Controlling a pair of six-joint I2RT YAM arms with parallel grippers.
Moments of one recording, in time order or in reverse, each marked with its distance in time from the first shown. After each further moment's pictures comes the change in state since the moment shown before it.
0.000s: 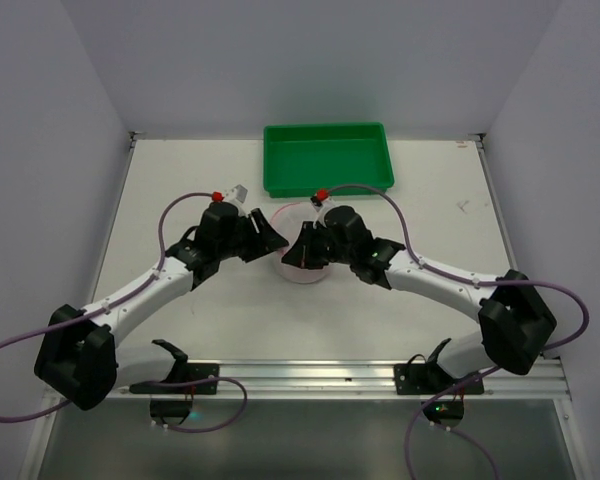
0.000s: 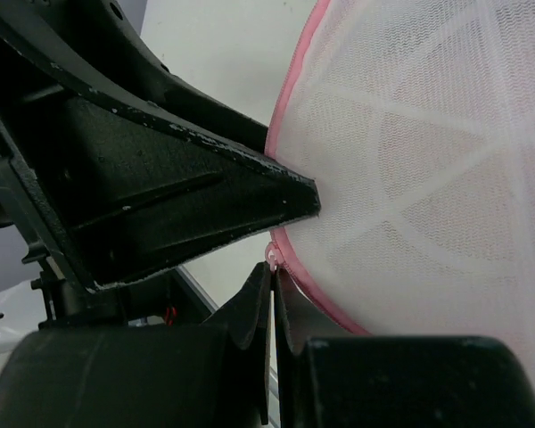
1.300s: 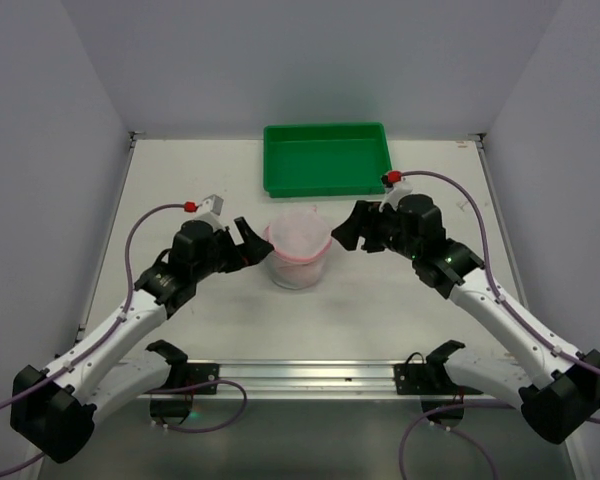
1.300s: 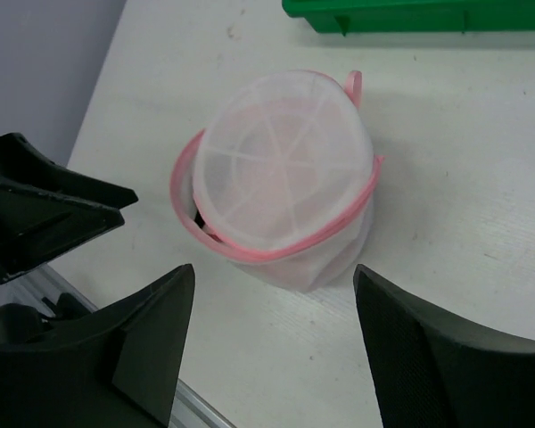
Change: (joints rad) left arm -0.011 -0.304 -0.129 -0.102 -0.102 0.079; right arm -0.267 -0.391 -0.019 -0.329 0.077 -0.261
